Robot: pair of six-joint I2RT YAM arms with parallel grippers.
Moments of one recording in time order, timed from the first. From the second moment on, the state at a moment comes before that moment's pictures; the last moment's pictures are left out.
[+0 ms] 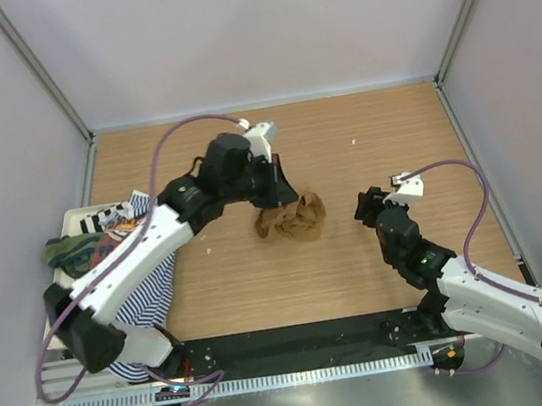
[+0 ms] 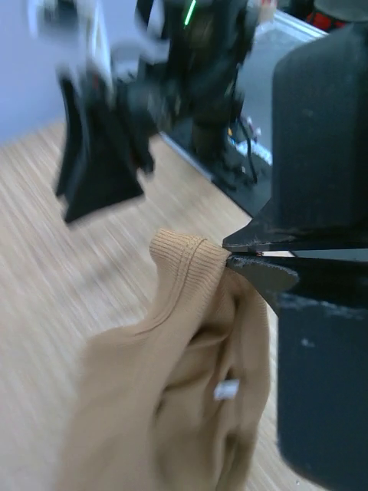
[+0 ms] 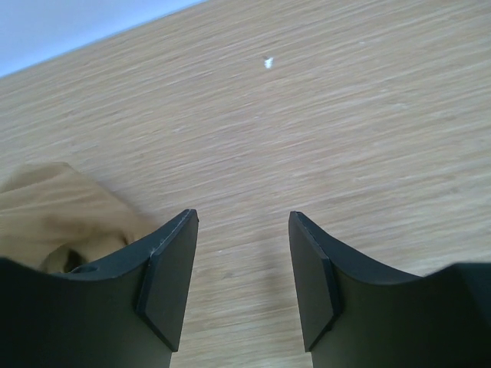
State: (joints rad) left arm -0.80 1.50 1.41 -0.55 0.25 -0.51; right arm 0.68 0.77 0.29 0.23 0.79 0.47
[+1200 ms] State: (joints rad) left arm -0.59 1.52 2.11 -0.89 0.37 -0.55; right arm 0.68 0.88 0.52 0.23 -0.17 0.27
